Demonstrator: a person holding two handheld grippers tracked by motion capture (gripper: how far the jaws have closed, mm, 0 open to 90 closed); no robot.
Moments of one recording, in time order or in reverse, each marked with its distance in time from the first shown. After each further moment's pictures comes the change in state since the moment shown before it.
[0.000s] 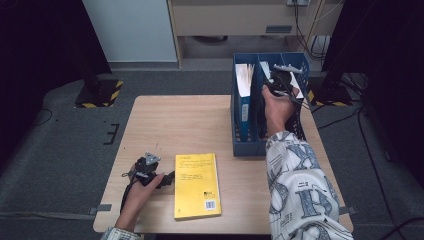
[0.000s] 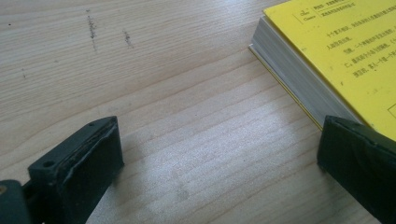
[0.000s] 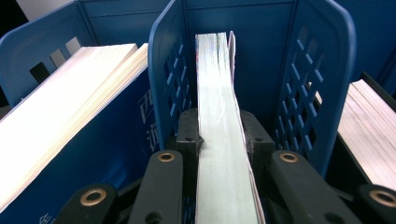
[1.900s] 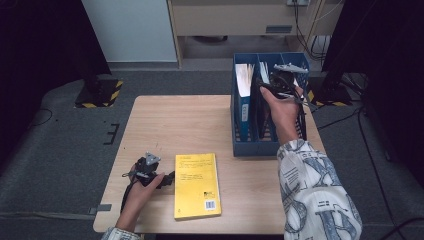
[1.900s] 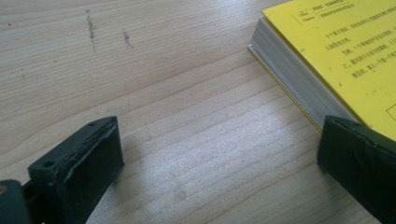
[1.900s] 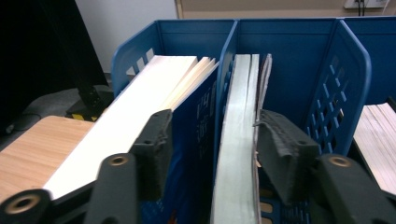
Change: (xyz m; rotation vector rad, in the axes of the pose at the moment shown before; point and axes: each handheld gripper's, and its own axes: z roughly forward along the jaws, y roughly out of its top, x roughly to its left) left arm -0.001 0.000 0.000 -0.002 0.003 -0.002; right arm 0.008 0.009 -0.040 -0.020 0.155 -0.072
